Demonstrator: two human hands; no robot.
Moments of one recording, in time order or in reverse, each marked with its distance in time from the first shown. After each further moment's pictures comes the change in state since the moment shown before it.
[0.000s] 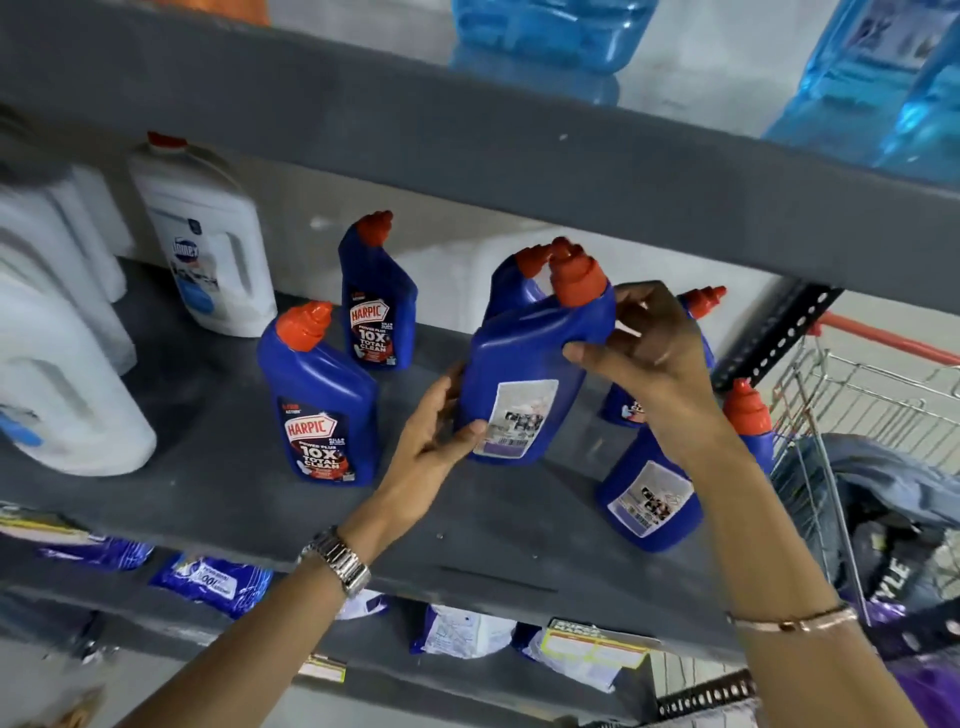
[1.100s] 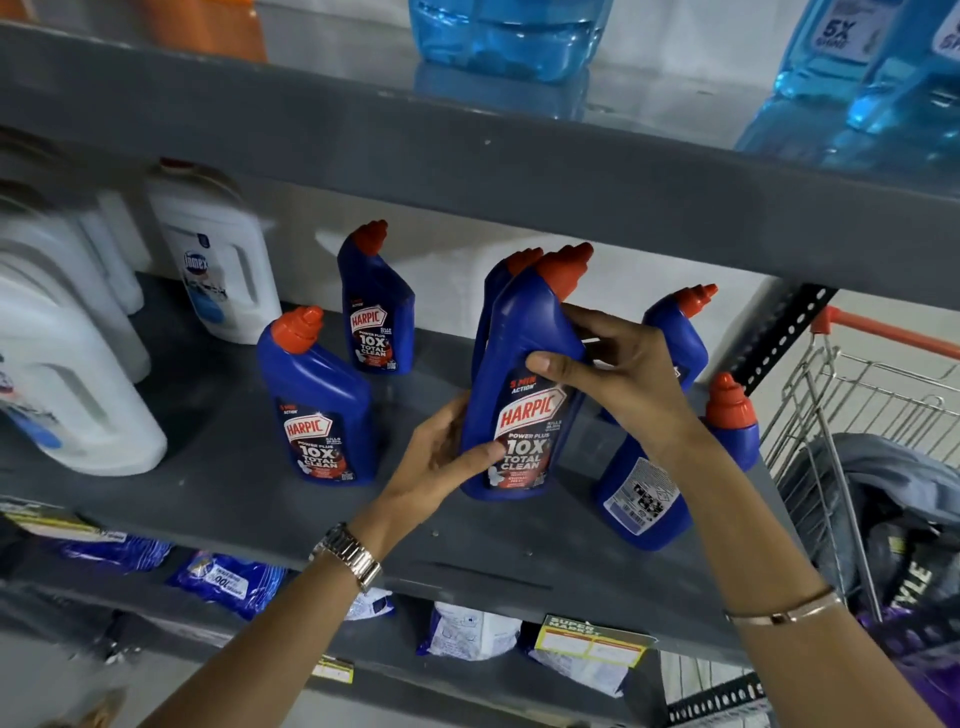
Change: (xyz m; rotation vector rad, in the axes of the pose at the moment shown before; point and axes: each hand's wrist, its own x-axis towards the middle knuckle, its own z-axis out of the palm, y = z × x) left_hand -0.007 0.005 0.013 -0.053 -0.099 -0.051; right_hand -0.004 0.002 -0.002 -0.155 -0.103 0.013
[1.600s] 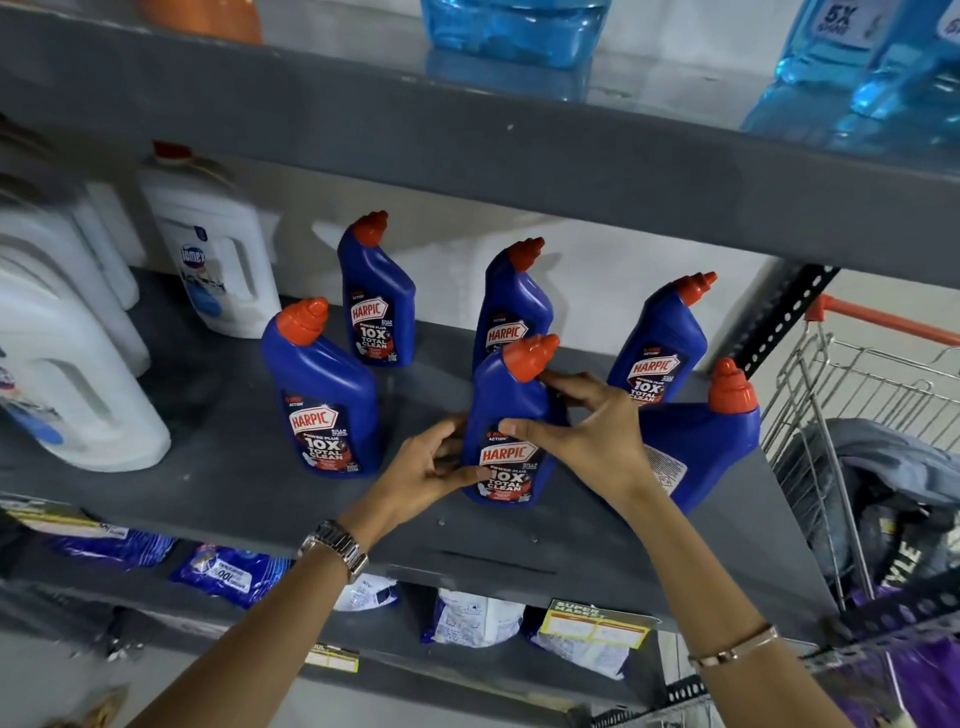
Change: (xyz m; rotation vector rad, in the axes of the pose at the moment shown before) left_hand -0.004 -0.036 -0.028 0.228 -0.051 -0.181; right_hand -0.031 0.047 0.033 -0.154 0.110 0.160
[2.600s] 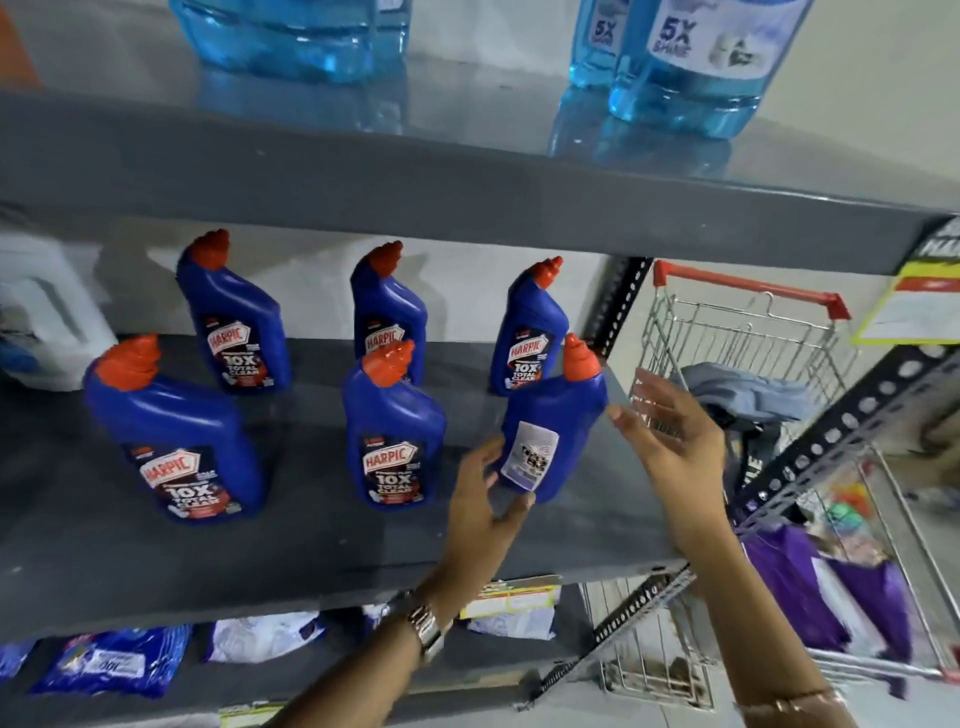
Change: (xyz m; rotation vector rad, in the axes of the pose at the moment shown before) left_hand -0.004 0.004 0.157 -0.081 0.105 0.185; right_hand -0.074 0.035 -0.116 0.097 0.576 0.137
